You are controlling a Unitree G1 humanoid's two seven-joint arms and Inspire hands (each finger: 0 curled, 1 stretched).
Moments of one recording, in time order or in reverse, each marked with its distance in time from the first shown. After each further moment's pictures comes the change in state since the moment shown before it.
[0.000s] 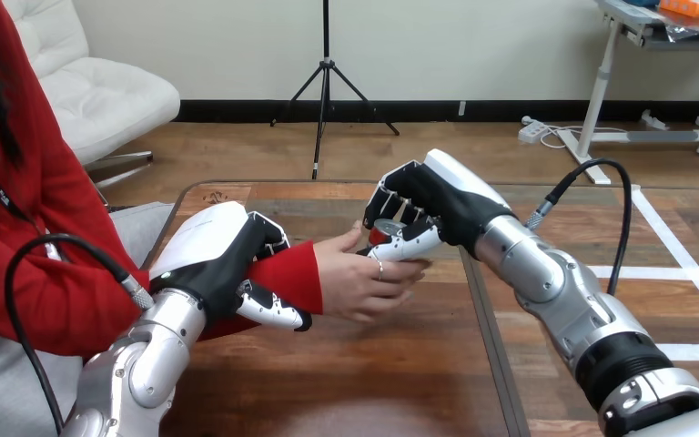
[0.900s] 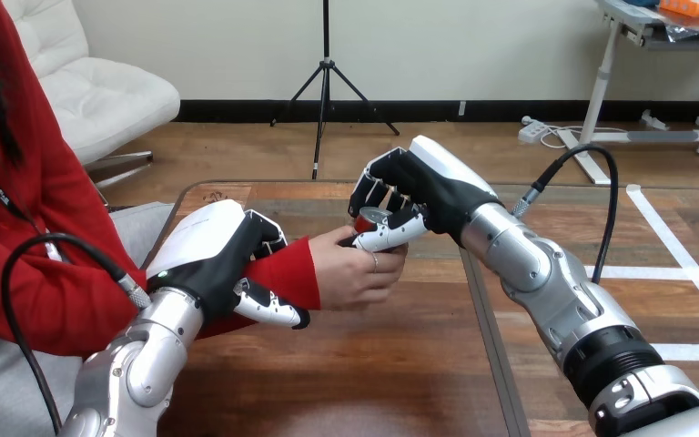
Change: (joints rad) left arm 0.000 0.001 0.007 0.000 -0.001 0.000 0.001; right arm -0.002 0.025 0.010 -0.090 -0.001 0.062 0.012
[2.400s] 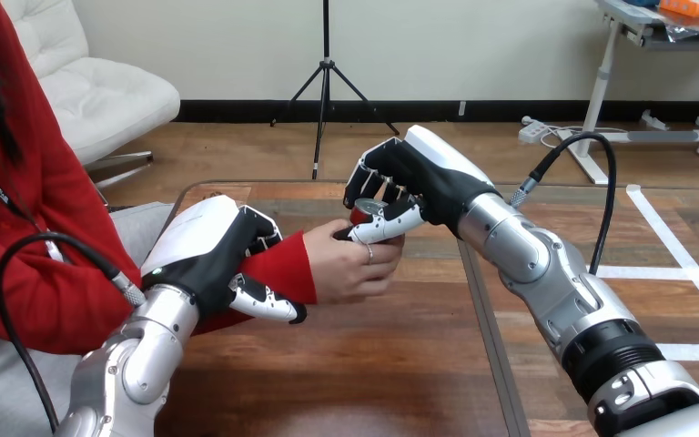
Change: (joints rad) left arm -0.002 0.000 0.021 0.000 -0.003 0.000 0.000; right arm -0.009 -0.001 0.001 -0.041 0.000 0.021 0.019
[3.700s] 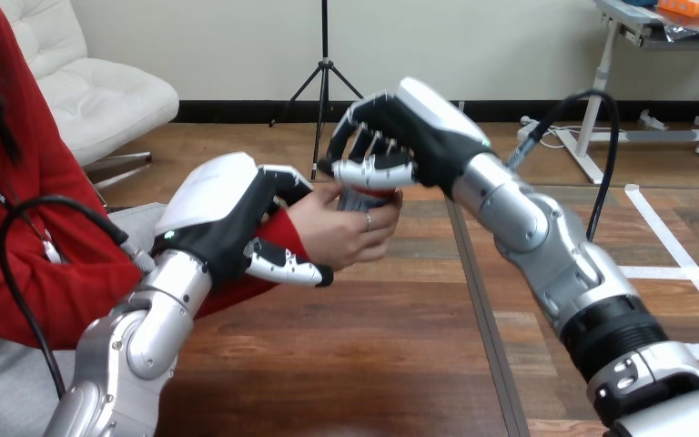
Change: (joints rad) left arm -0.054 0.009 -0.004 -0.067 0.003 -0.045 0.000; right arm -0.042 -0.006 0.000 -0.113 -0.013 0.028 0.000
